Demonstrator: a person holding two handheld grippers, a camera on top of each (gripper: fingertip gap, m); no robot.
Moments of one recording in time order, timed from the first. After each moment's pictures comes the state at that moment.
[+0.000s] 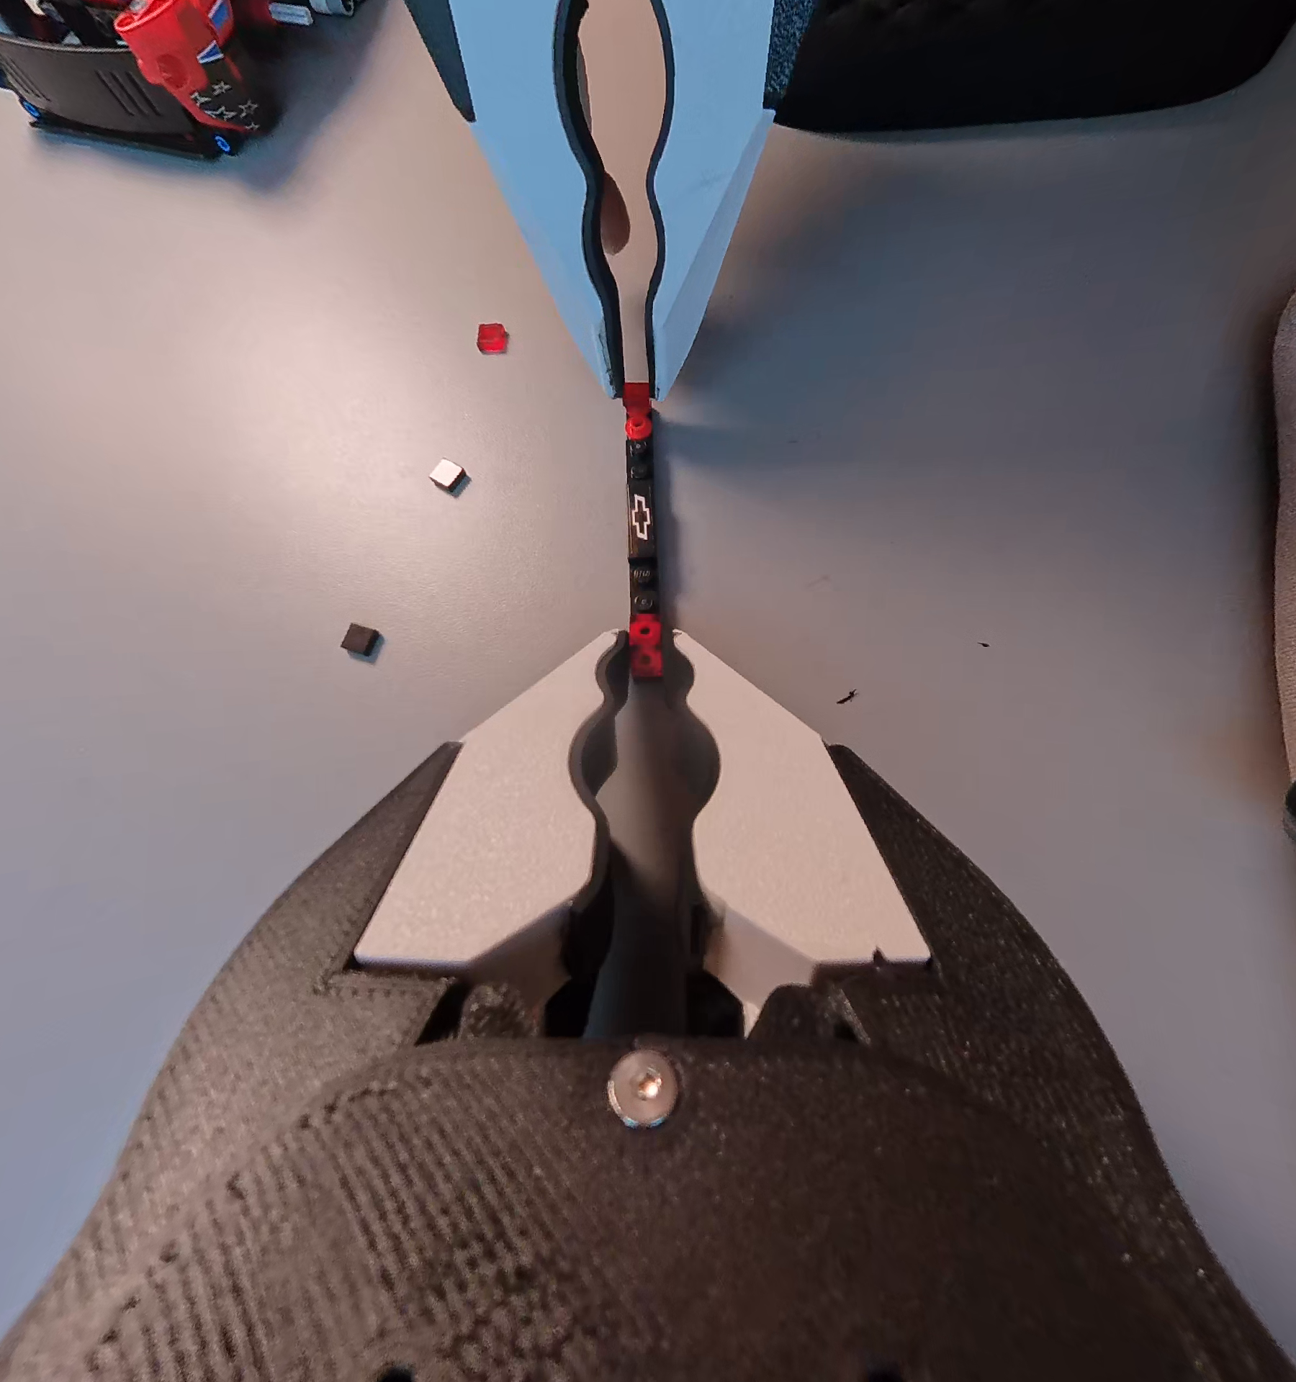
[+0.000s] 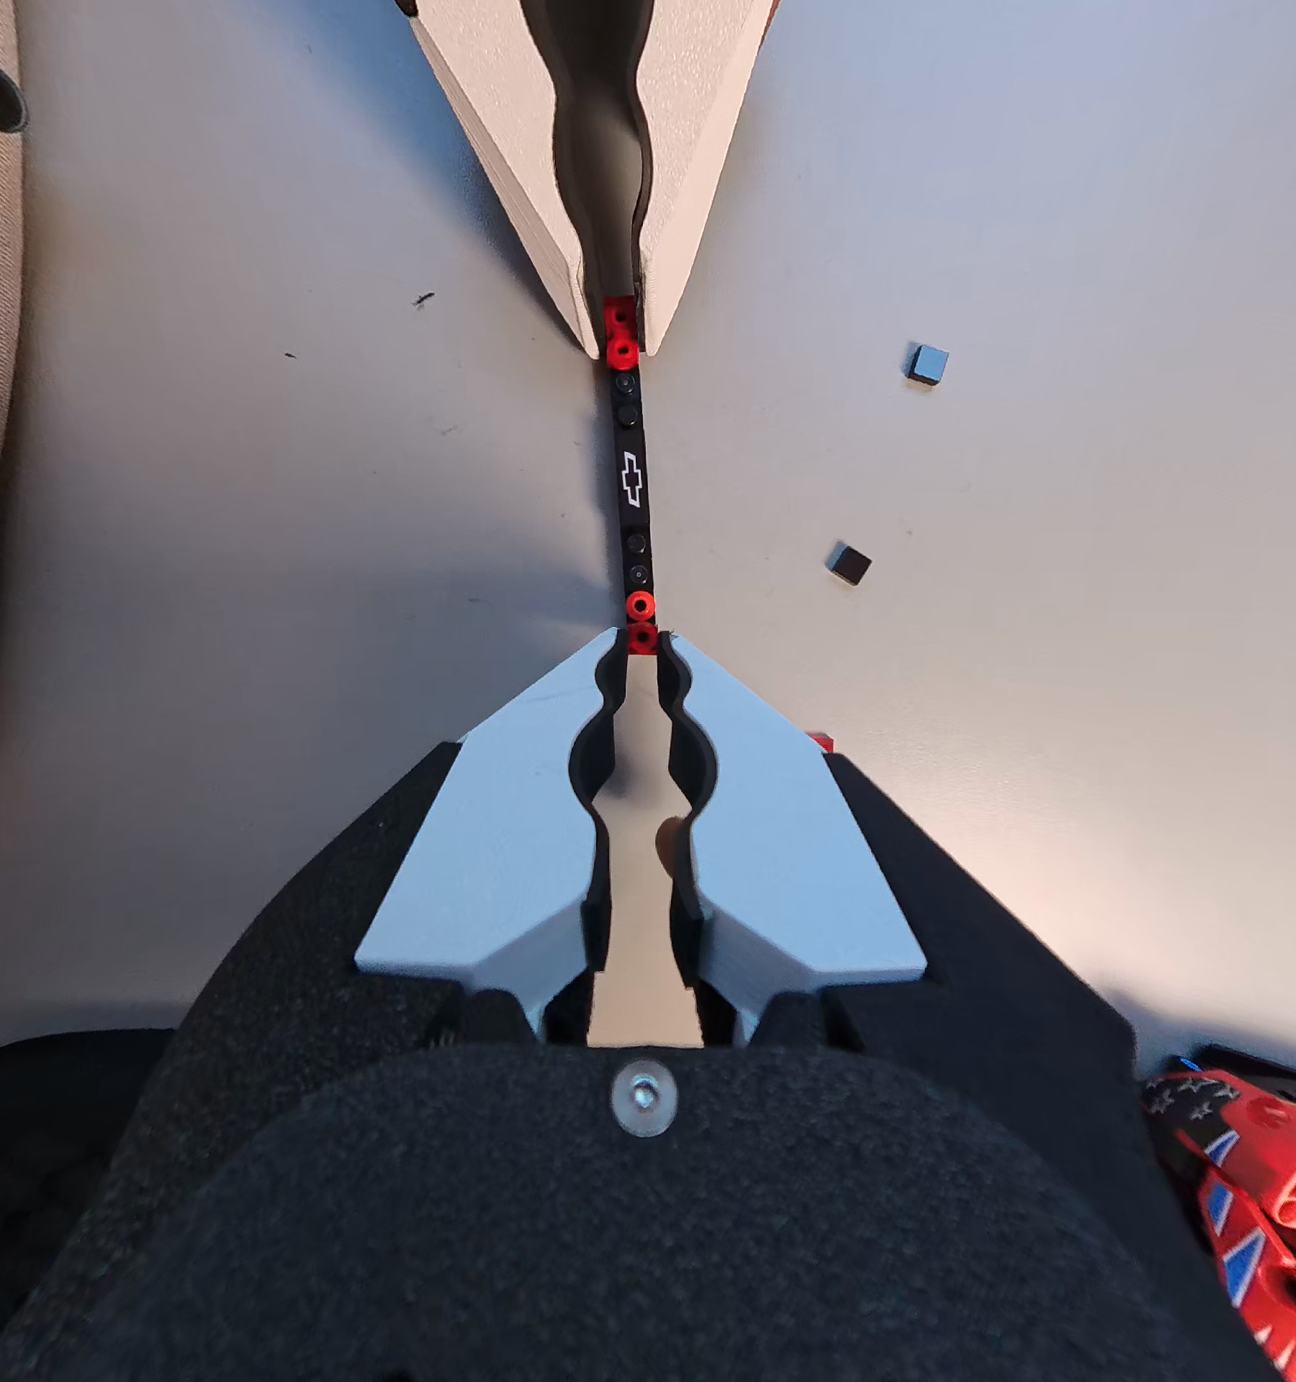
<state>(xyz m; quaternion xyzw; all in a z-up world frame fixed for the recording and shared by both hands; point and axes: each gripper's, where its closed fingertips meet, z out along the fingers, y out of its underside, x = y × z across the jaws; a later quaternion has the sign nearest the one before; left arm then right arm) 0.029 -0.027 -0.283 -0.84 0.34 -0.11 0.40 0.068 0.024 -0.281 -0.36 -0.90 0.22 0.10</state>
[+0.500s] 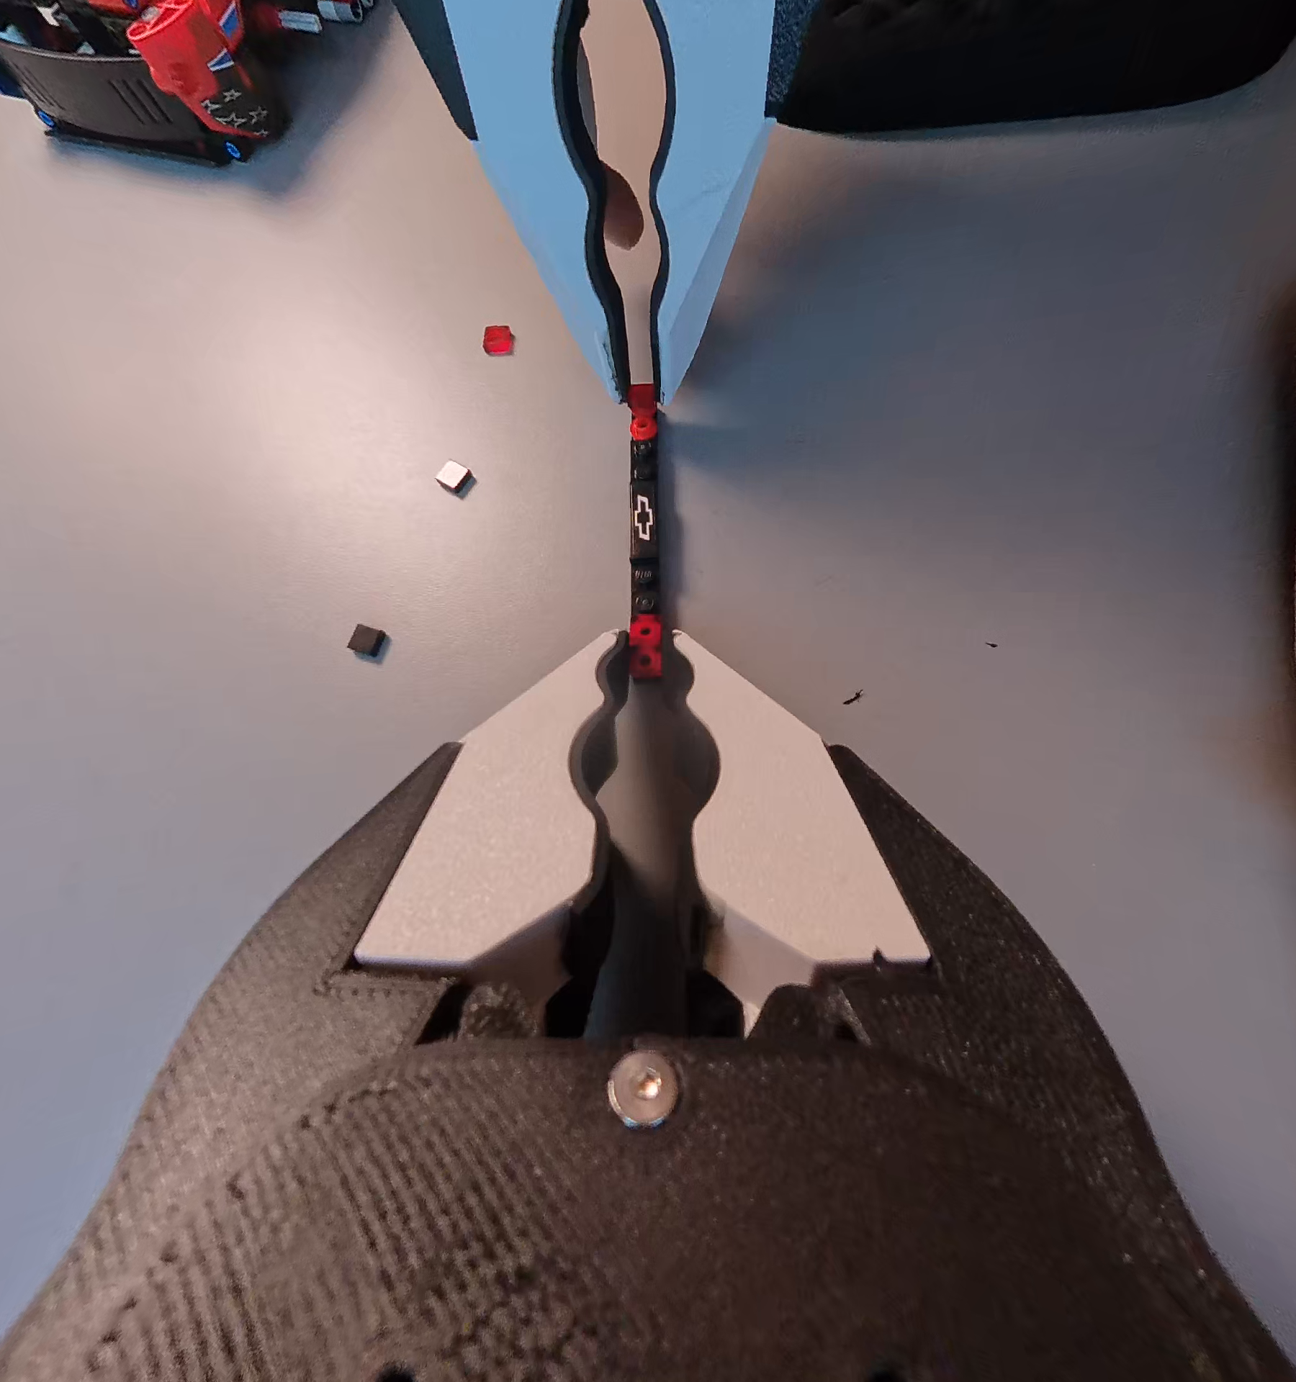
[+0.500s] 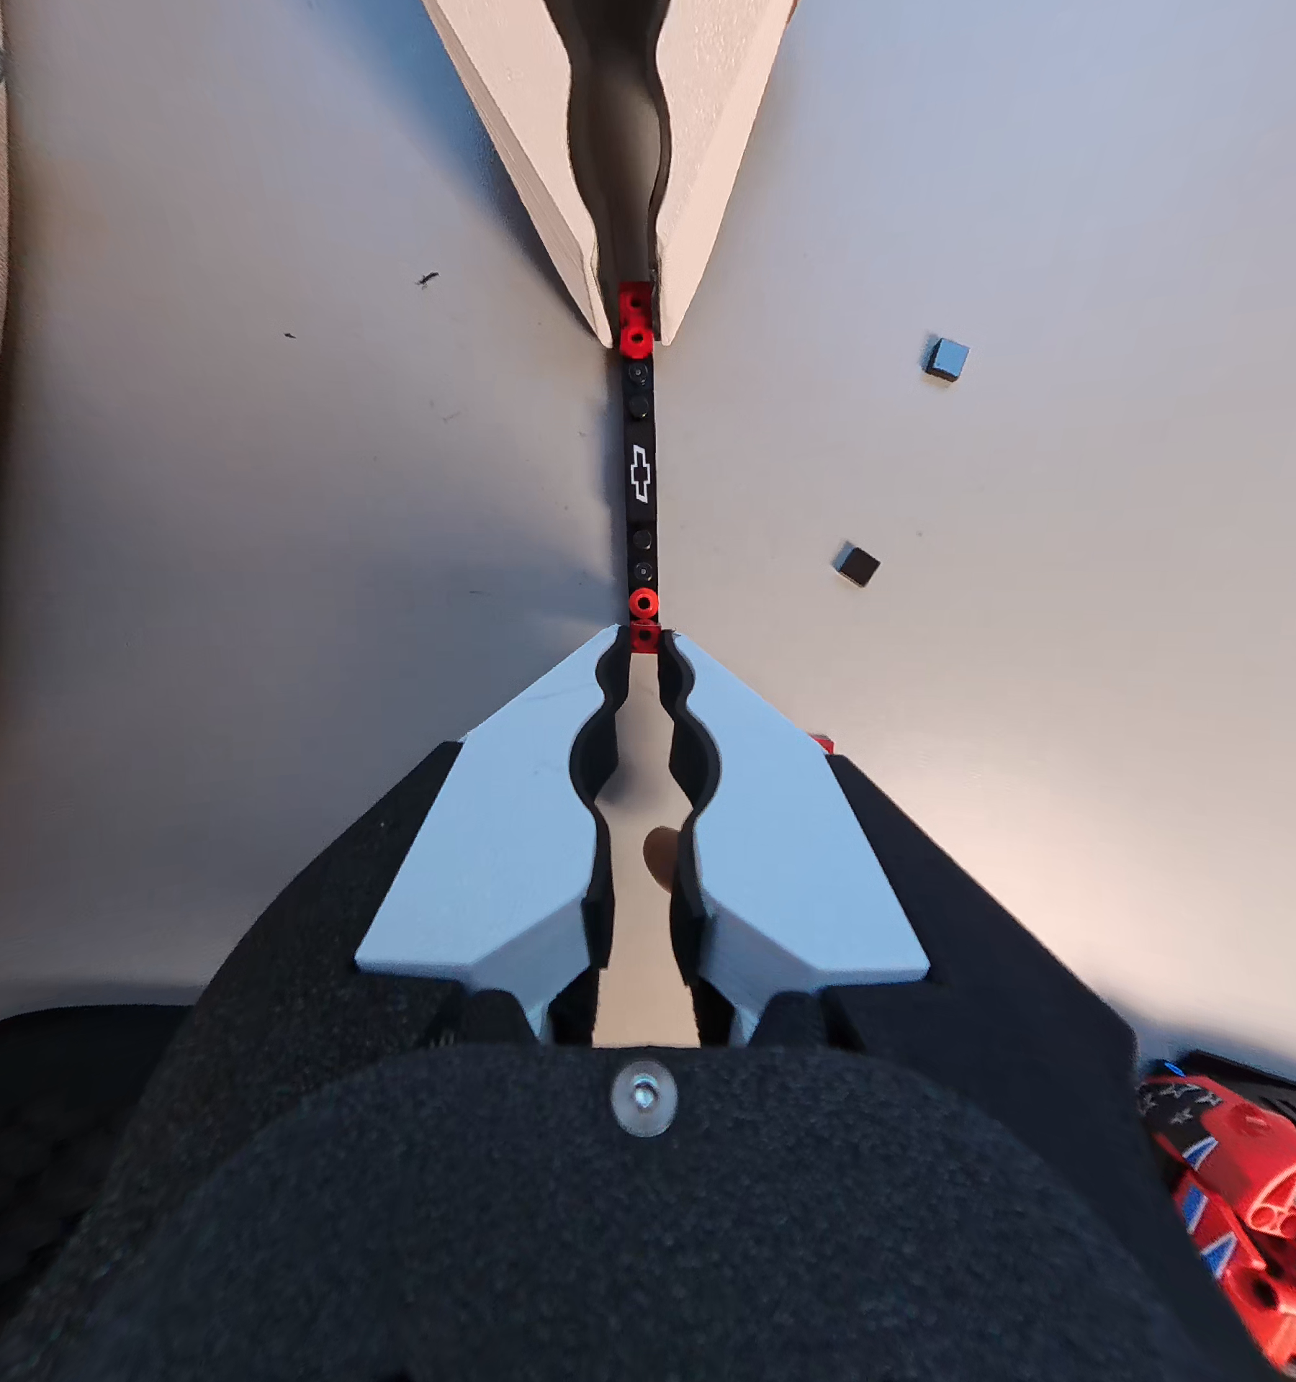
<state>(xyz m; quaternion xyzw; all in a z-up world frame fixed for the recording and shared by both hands) 0.028 -0.026 -0.283 -0.84 0.34 -0.11 0.40 0.069 0.023 -0.283 -0.35 -0.91 0.20 0.09</state>
